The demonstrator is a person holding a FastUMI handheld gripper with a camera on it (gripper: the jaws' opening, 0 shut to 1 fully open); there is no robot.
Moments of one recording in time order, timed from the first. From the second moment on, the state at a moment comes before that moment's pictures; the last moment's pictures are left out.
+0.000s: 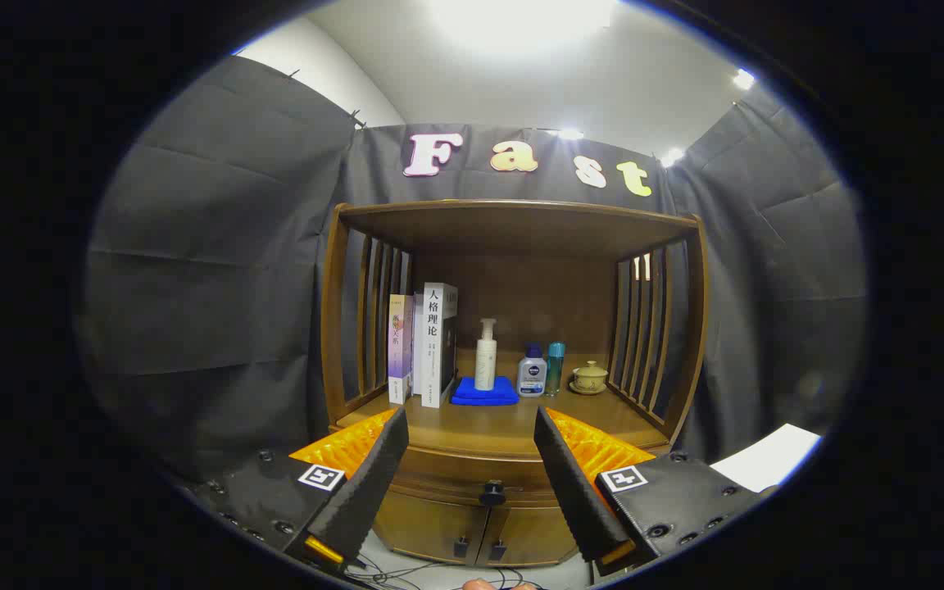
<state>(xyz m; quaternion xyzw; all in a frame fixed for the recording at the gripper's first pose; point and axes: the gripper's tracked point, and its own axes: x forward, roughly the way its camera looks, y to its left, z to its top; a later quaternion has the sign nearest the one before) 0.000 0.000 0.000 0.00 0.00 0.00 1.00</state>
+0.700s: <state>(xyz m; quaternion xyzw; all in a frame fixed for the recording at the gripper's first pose) 0.009 0.002 -0.018 0.02 0.01 0.00 1.00</state>
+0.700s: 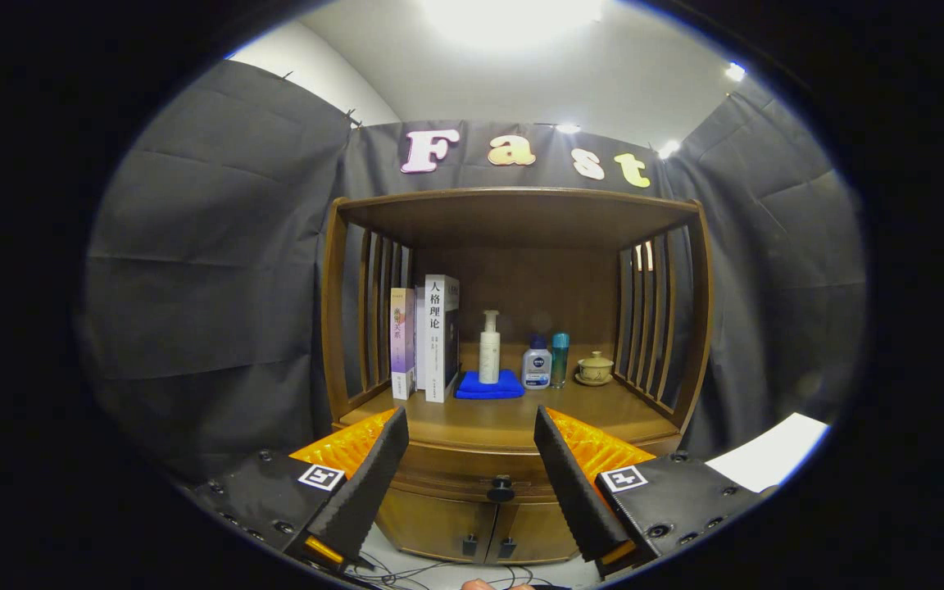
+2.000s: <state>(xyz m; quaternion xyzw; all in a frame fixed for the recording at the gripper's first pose) 0.076 0.011 -0.113 0.03 0.06 0.01 1.00</state>
